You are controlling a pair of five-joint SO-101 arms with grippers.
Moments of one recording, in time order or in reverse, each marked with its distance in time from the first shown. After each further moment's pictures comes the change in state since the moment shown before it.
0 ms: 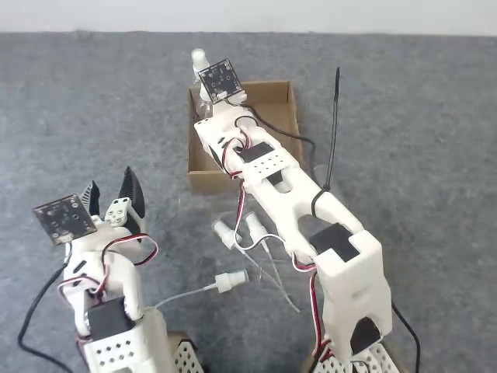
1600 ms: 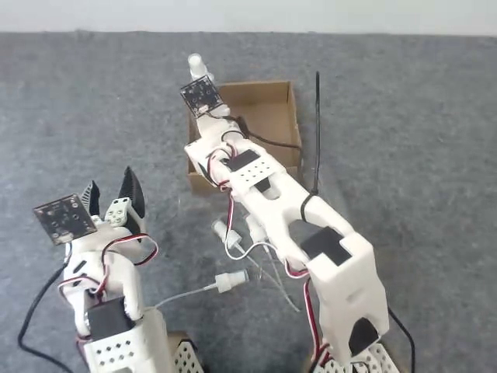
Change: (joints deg) left arm 0.0 0.0 0.0 0.0 0.0; right arm -4.3 -0.5 0.0 11.3 0.0
